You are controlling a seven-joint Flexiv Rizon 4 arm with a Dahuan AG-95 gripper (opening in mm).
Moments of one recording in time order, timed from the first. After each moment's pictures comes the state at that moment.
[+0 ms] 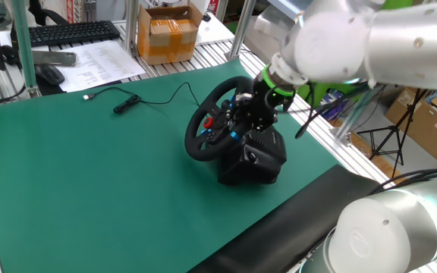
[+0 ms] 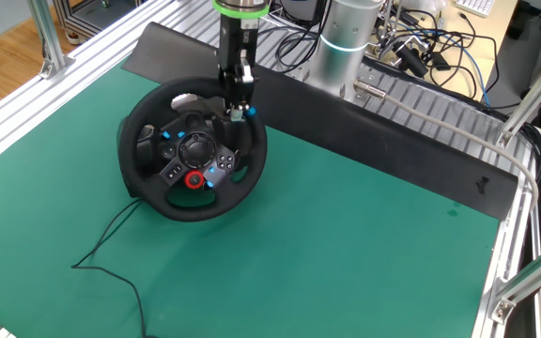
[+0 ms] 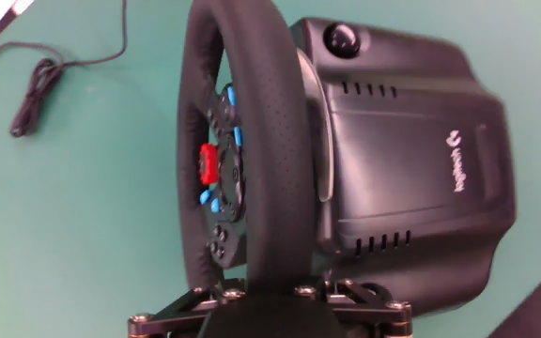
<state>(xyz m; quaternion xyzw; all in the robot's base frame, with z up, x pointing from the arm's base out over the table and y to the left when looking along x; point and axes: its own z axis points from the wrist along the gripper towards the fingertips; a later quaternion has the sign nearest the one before) 0.415 -0.064 0.192 0.32 0.94 0.08 0.09</state>
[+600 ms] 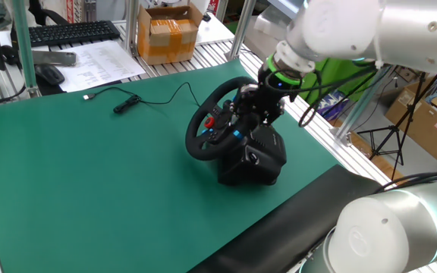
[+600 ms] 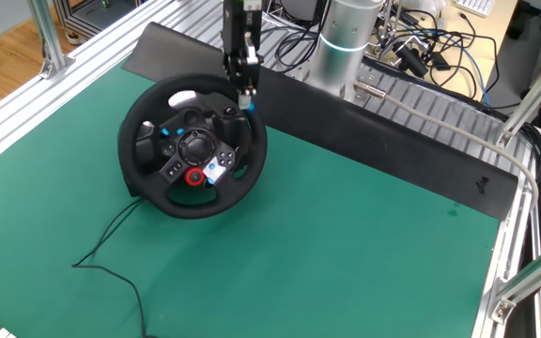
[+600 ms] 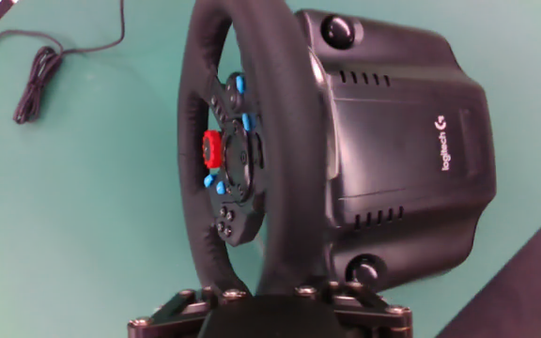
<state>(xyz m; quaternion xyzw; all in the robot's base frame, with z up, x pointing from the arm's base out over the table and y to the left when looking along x) 0.407 -0.058 0.214 0.33 0.94 0.08 0.05</state>
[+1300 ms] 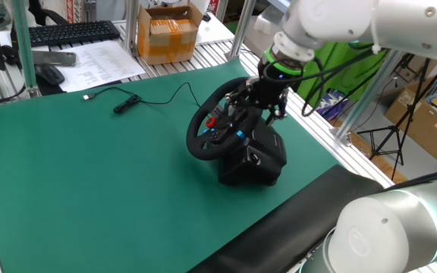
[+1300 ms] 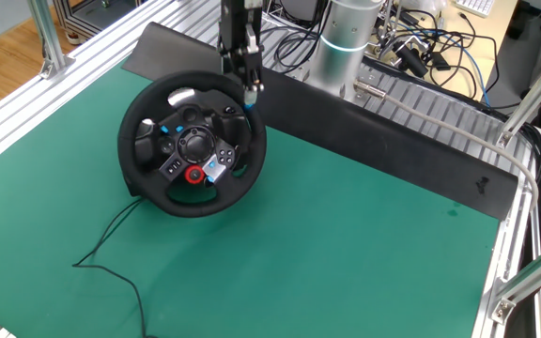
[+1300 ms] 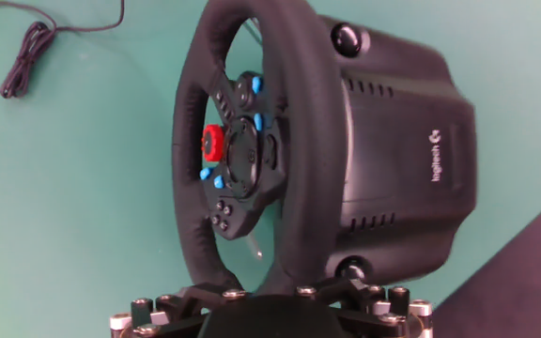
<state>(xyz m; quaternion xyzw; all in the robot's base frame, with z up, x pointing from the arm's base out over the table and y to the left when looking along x) 0.401 -0.071 0.239 0.28 0.96 0.05 0.04</state>
